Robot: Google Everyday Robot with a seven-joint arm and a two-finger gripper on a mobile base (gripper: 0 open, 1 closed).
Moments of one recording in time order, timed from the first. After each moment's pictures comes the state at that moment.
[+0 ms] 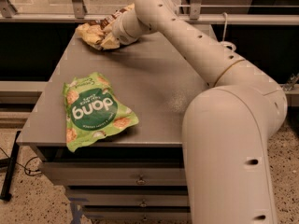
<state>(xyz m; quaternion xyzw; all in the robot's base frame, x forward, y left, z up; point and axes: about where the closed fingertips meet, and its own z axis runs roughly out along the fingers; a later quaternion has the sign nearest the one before) 0.821 0.138 0.858 -0.60 0.64 0.11 0.46</state>
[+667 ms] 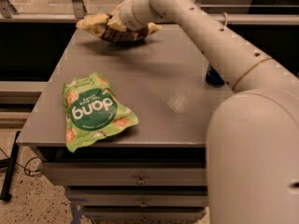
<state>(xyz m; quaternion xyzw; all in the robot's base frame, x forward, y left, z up) 0.815 0.113 0.930 -0.59 0.61 0.09 0.53</state>
